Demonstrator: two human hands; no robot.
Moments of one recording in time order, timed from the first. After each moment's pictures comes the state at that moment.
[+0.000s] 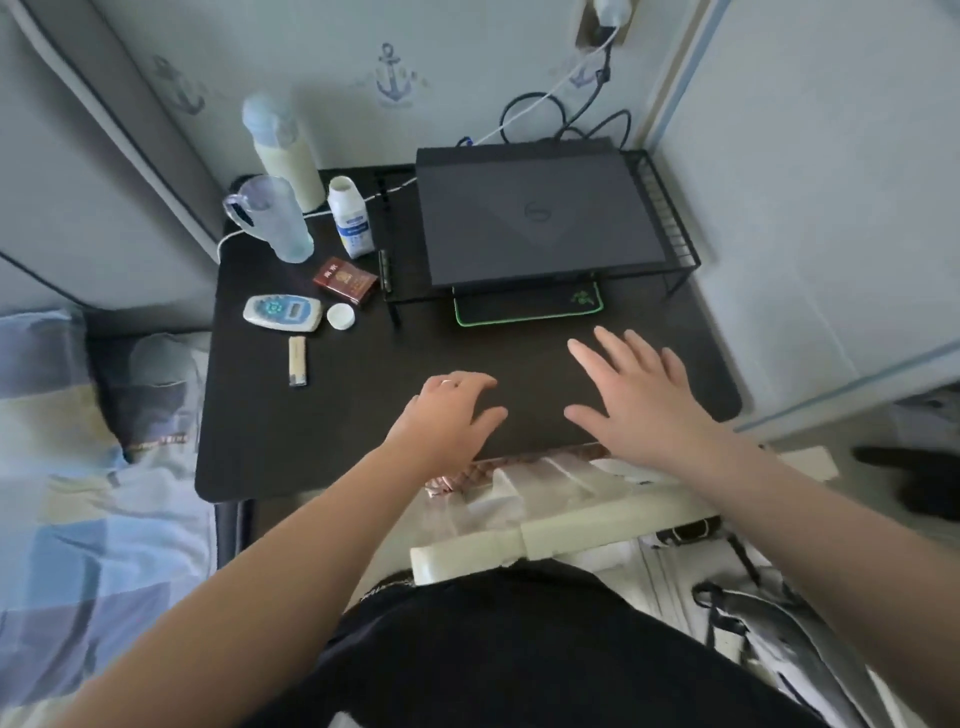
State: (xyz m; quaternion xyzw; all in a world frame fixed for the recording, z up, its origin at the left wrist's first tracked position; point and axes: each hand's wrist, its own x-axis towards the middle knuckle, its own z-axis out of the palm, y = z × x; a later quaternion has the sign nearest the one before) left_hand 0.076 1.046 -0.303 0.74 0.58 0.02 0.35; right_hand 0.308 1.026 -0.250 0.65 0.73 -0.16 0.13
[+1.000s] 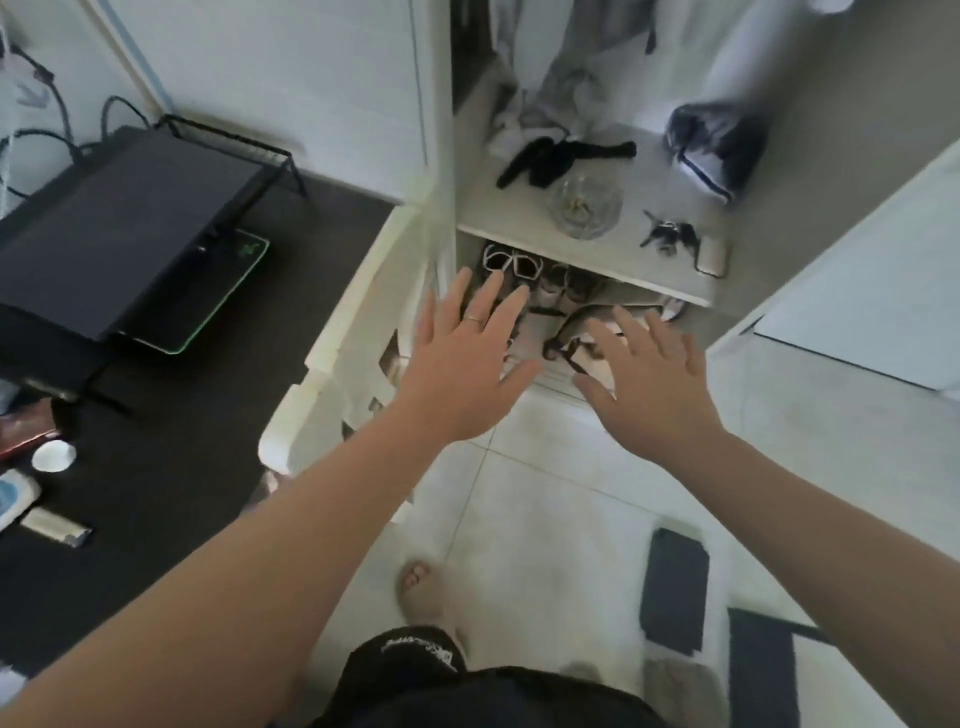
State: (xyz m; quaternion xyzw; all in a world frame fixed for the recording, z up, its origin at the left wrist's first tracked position) left_hand 0.153 0.847 -0.247 0.99 0.05 0.02 0.15; right_hand 0.229 0.645 -0.247 0.96 0.26 -0.09 0.00
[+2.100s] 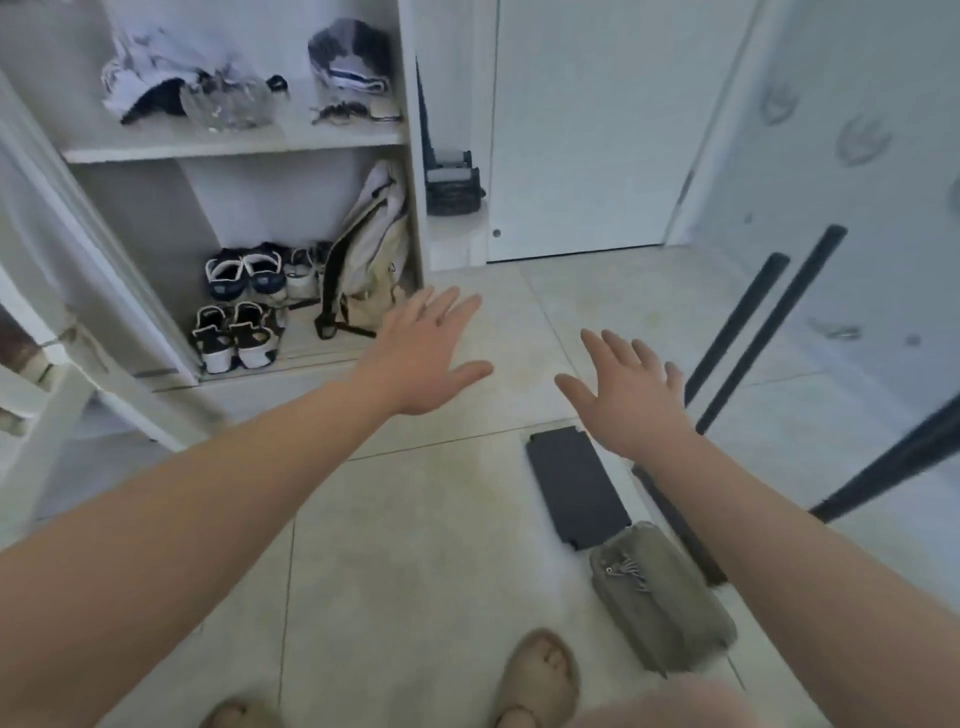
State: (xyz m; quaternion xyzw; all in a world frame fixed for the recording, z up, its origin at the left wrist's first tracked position) left_hand 0.097 0.546 -0.629 0.97 -0.23 0.01 0.08; right_hand 0.009 0.310 -0.632 0.99 -0.07 0.00 -0.11
